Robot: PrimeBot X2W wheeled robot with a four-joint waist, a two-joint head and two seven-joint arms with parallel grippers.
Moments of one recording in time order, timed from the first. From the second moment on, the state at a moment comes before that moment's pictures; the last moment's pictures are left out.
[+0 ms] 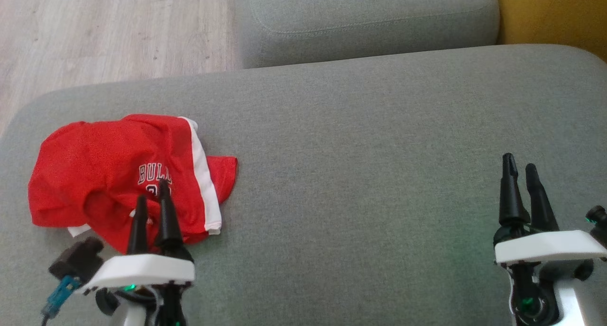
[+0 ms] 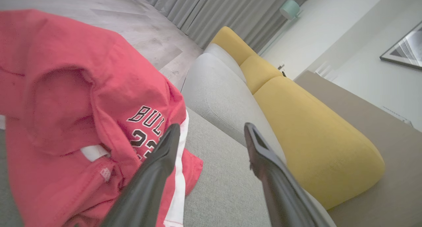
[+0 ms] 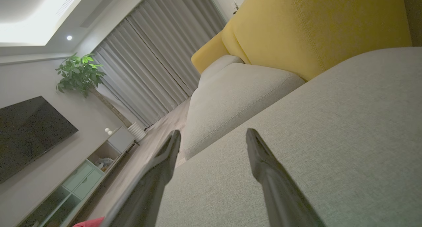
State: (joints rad) left arm -0.04 0.04 -0.10 0.14 -0.83 -0.04 -0.07; right arm -0.03 -0.04 -0.04 0.12 0.69 0.13 -0.06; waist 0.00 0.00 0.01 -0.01
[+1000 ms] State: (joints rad) left arm -0.15 0.13 -0.39 0.23 -0.39 0.06 -0.15; right arm -0.03 -0.04 0.01 0.11 0.19 0.13 -0.15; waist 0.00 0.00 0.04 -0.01
